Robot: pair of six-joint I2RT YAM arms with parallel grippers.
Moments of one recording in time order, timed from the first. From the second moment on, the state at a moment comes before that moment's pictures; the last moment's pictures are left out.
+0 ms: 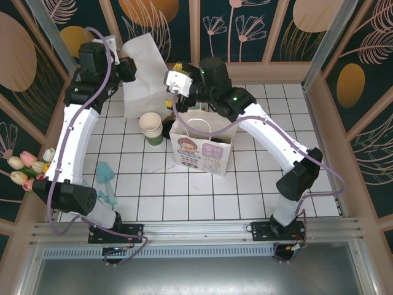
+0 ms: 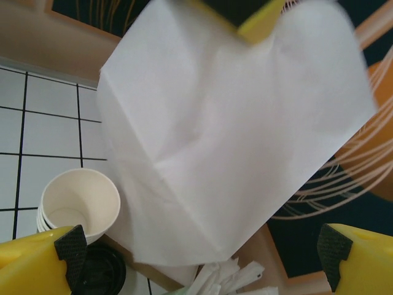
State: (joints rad) left arm -0.16 1.55 1.81 -0.64 0.17 -0.35; right arm 0.75 1.77 1.91 -0.45 -0.26 -0.79
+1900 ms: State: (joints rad) left arm -0.43 1.17 0.63 0.02 -0.26 0.63; right arm 0.81 1.64 1.72 -0.35 -0.15 -0.86
